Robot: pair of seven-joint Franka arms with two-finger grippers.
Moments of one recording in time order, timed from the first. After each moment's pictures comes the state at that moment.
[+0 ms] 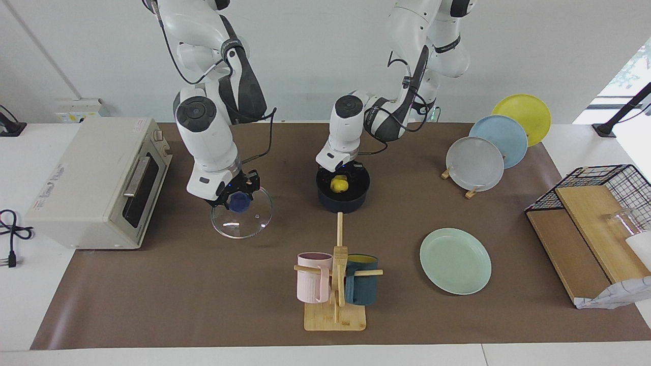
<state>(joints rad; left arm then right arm) -0.81 0.26 0.03 -2.06 -0.04 2.35 -0.65 0.17 0.28 0.10 -1.65 -0.01 1.85 -0.14</state>
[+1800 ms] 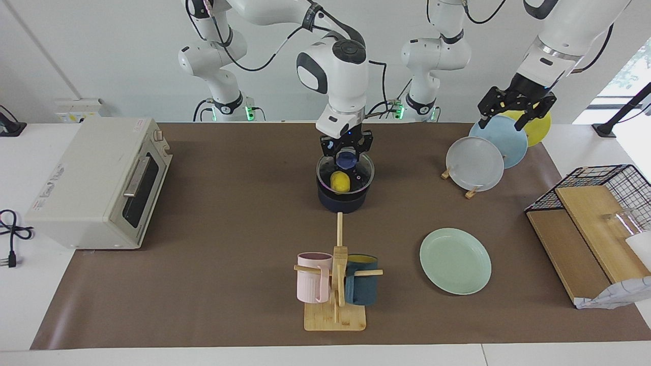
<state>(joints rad) -0.14 -0.10 0.07 -1.65 -0.08 1.57 0.02 0.64 0.30 0.10 -1.61 -0.01 1.95 0.66</state>
